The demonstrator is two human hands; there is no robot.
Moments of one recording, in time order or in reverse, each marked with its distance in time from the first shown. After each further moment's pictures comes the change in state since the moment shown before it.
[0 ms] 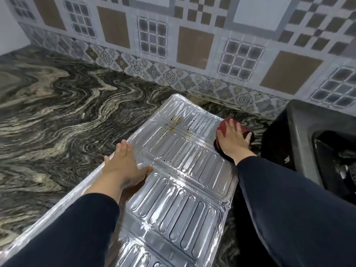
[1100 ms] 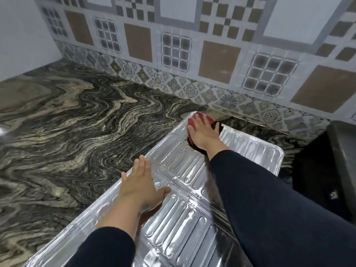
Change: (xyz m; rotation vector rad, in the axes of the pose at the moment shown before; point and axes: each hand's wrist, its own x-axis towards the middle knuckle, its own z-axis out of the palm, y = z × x) left_hand -0.002 0.001 0.001 0.001 -0.014 -0.018; right_hand 0.058 -0.147 0.020 -0.007 -0.090 -0.377
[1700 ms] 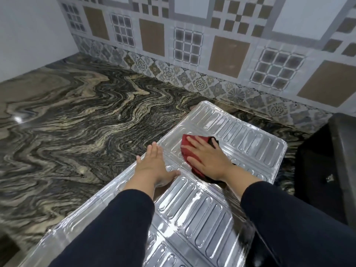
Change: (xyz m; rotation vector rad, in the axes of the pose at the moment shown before) left_hand -0.008 0.001 -0.009 -0.031 -0.032 0.007; right_hand -0.125 0.000 0.020 -0.154 -0.053 -0.485
